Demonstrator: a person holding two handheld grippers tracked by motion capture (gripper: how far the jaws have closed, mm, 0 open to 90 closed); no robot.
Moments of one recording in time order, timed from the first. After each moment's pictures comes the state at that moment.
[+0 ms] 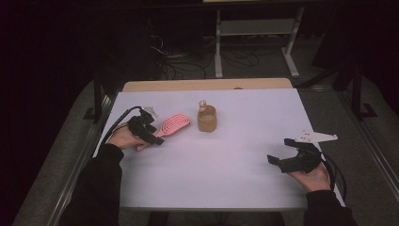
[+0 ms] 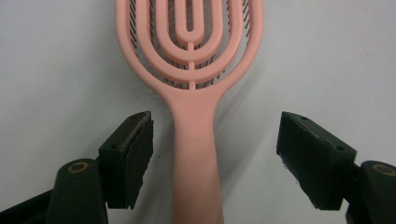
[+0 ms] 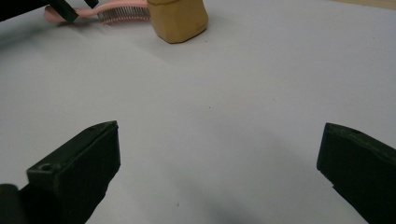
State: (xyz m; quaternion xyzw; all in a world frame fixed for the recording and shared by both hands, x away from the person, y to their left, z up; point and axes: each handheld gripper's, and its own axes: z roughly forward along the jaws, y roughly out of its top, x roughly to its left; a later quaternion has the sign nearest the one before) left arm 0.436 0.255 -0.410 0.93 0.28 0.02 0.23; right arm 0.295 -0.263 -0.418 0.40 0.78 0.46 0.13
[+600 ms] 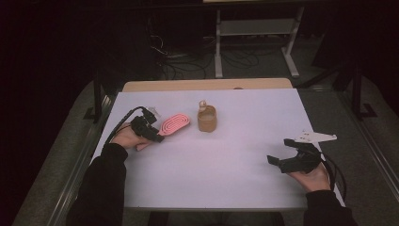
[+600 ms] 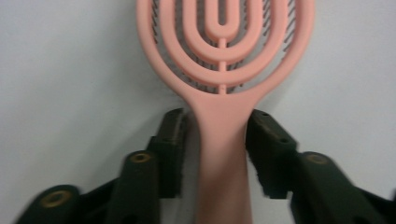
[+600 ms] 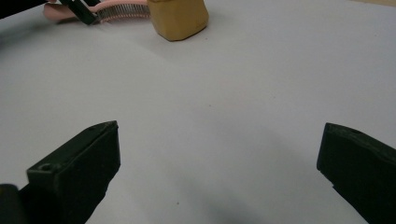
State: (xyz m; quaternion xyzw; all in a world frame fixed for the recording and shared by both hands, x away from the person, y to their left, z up) left arm 0.446 0.251 -0.422 0.93 0.30 0.04 0.21; right arm 0.295 -0.263 -0.419 0.40 0.78 0.46 0.13
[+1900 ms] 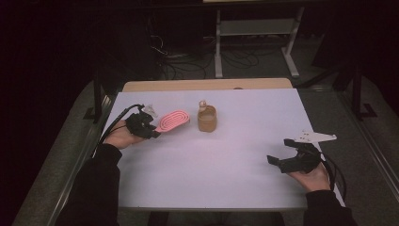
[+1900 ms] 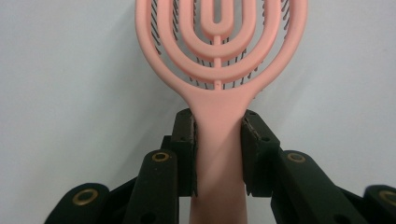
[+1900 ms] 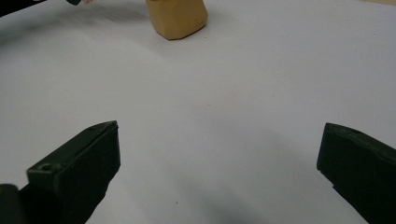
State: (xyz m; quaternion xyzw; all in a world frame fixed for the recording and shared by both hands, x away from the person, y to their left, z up) left arm 0.423 0.251 -0.387 0.94 0.25 0.11 0.22; right arm 0.295 -0.263 -0.419 0.40 0.78 0.46 0.13
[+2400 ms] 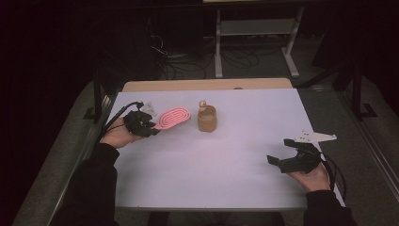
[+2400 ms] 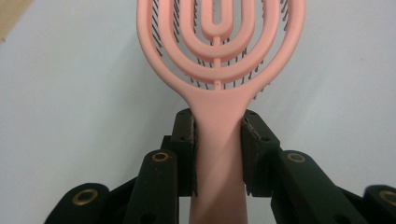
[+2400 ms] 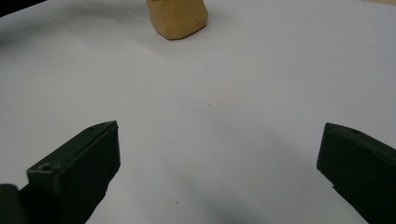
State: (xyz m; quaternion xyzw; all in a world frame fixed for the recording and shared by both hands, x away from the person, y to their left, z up) left arm 0.410 0.247 -0.366 0.94 0.22 0.14 0.23; right arm 0.295 -0.263 -0.419 0.40 0.78 0.46 0.13
